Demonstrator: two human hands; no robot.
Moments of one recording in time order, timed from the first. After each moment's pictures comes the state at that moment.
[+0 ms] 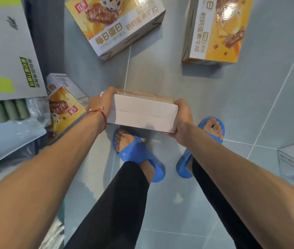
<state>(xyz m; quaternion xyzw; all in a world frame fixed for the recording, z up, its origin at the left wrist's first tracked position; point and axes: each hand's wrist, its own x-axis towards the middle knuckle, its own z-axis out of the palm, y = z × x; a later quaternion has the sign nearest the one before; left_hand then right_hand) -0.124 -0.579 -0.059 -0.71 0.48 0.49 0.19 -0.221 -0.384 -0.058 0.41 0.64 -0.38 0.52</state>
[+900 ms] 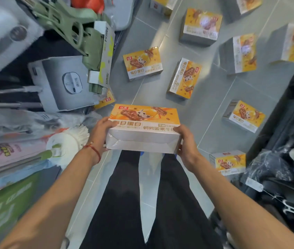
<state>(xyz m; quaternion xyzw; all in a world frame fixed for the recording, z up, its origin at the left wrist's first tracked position) -0.012 -0.508 0.367 -0.65 0.31 0.69 0.05 -0.198 -0.321 0.381 0.20 0.70 -0.41 0.55</state>
